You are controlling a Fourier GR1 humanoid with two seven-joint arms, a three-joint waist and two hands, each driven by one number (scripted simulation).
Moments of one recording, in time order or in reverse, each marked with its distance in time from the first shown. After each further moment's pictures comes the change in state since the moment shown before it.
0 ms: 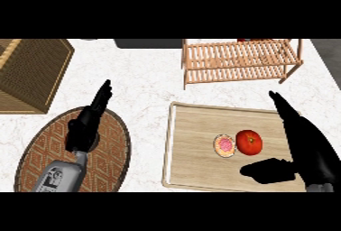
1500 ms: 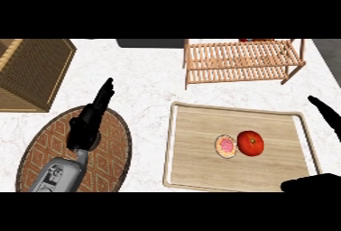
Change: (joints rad) left arm -0.031 0.054 -0.074 0.004 0.068 0.060 0.002; right arm 0.137 -0.341 -0.134 -0.106 -0.345 -0.109 -0.091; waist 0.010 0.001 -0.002
